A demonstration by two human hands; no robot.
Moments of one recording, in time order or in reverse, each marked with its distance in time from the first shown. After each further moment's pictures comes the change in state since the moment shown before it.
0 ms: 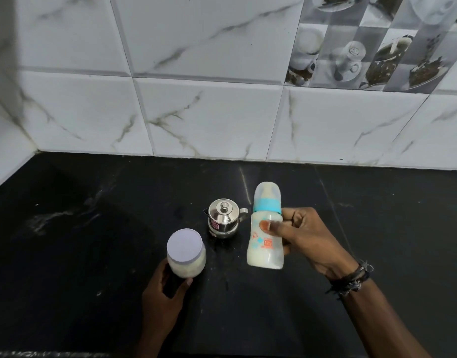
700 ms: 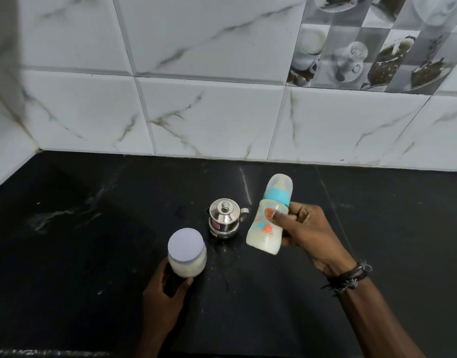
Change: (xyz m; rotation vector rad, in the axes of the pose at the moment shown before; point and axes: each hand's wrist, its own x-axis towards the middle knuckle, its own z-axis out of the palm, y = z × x) left_hand 0.000 -0.004 -0.001 0.015 0.010 0.011; right_hand 0.004 0.001 -0.002 0.060 0.084 -0.024
